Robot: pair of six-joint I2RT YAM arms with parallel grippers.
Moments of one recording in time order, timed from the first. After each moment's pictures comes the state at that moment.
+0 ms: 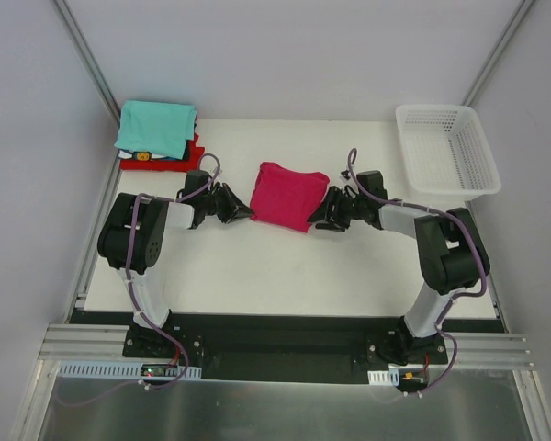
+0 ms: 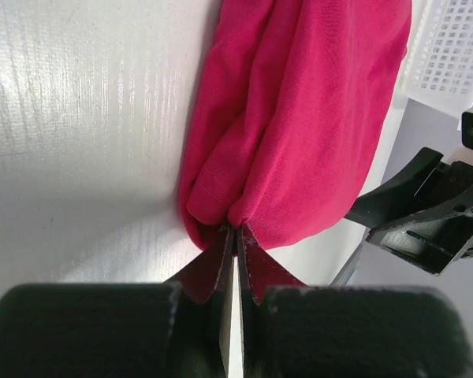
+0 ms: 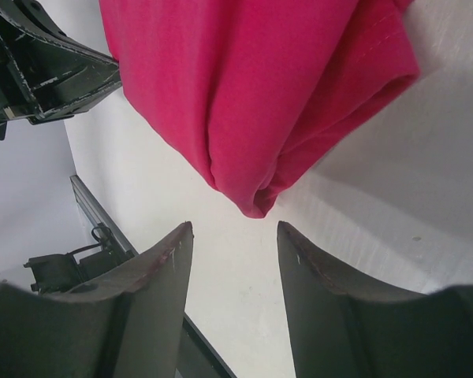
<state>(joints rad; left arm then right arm) -0.20 1.88 0.86 0.32 0.65 -0.91 0.29 1.76 0.91 0.01 -0.67 0.64</state>
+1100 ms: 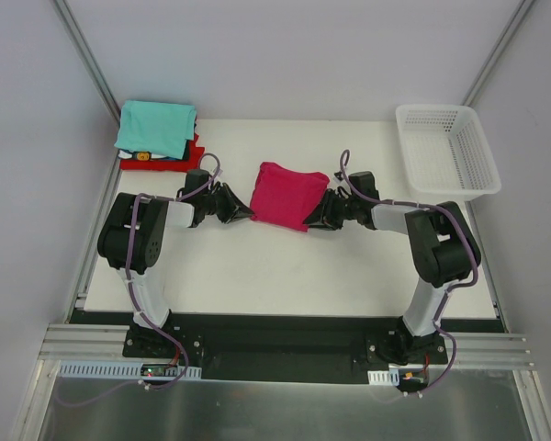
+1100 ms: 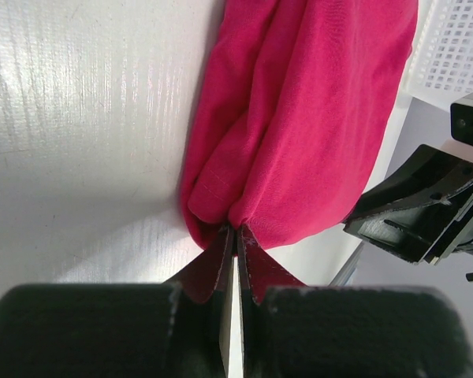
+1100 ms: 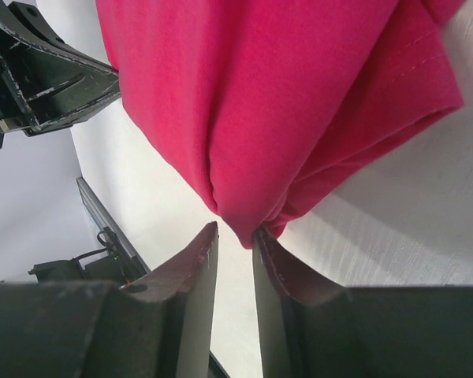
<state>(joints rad) -0.20 1.88 0.88 0.28 0.65 -0.90 0.34 1.83 0.93 0.09 -0.67 0.70</state>
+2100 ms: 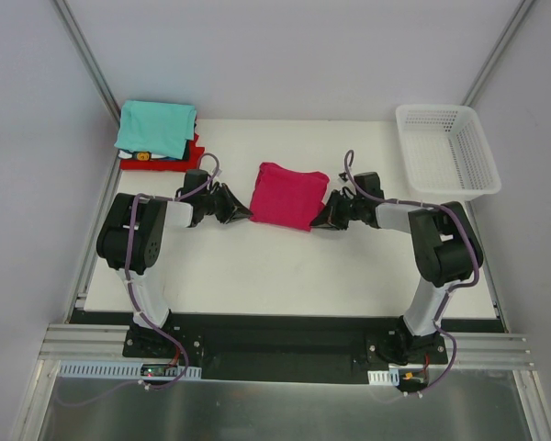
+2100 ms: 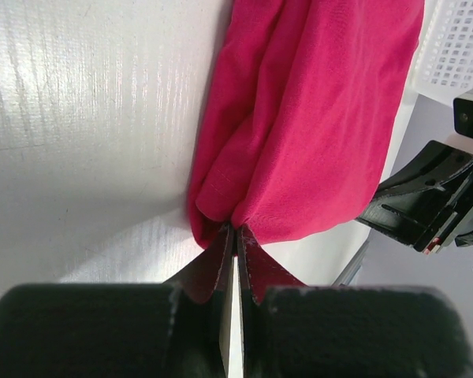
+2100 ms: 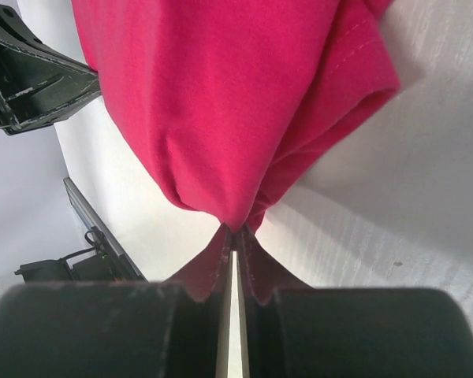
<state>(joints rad) -0.19 1.88 0.88 0.26 0.66 -0.87 0.30 1.83 0.93 0.04 -0.67 0.64</state>
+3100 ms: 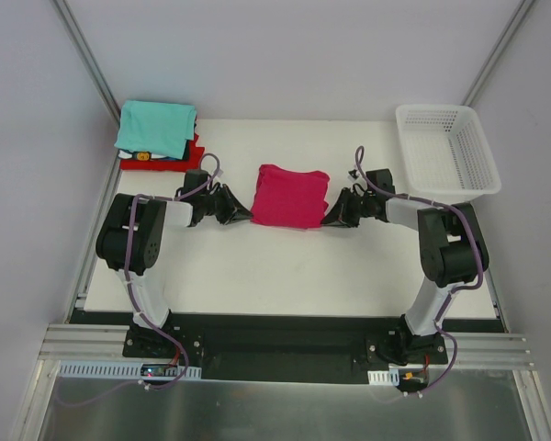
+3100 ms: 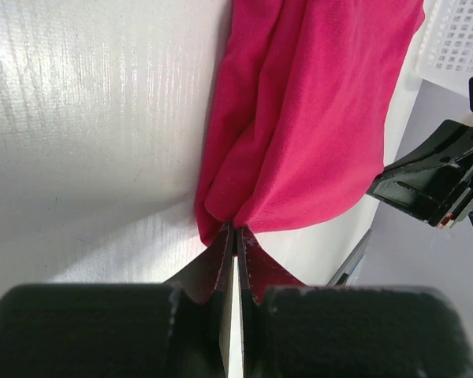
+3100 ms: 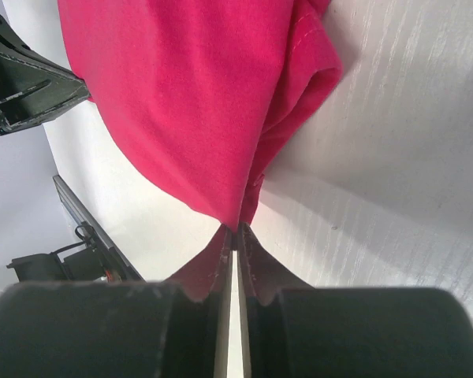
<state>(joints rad) -0.19 1.87 0.88 0.23 0.68 -0.85 0.21 1.81 0.97 -0.10 -0.70 0.52</state>
